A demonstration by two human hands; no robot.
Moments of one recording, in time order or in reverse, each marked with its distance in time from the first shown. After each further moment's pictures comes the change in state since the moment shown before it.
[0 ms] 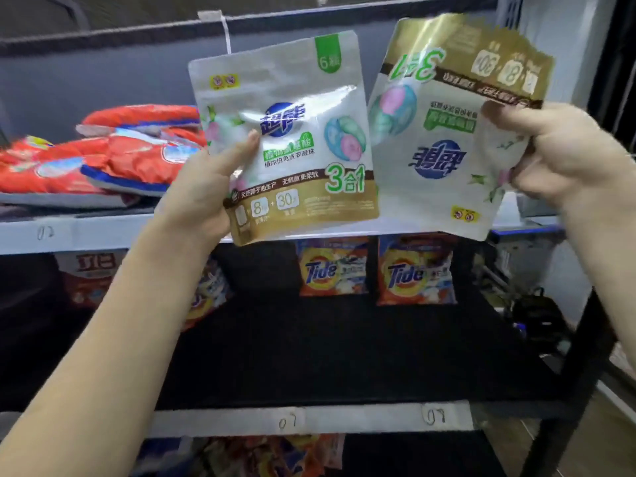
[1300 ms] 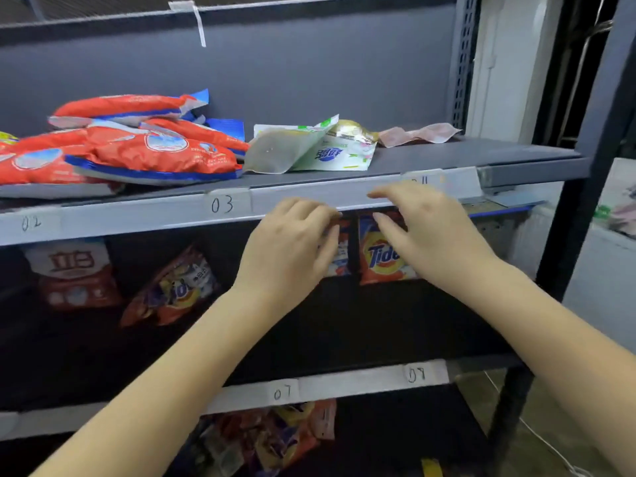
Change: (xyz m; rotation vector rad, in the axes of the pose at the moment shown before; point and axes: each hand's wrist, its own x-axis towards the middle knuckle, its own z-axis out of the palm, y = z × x) left_hand -0.065 -0.072 0.016 1.381 -0.212 0.877; right_hand -0.093 0.065 0.034 -1.426 -0.169 -0.469
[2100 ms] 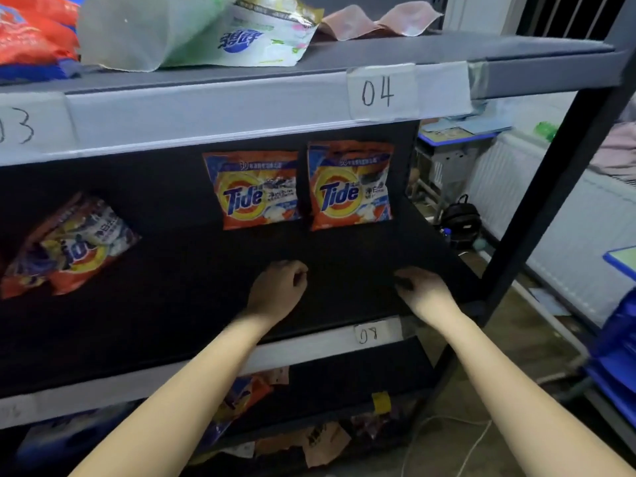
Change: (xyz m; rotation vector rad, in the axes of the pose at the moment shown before) left_hand -0.088 -0.006 0.246 -0.308 -0.795 -0.523; right_hand -0.124 0.195 0.170 0.106 -0.574 0.743
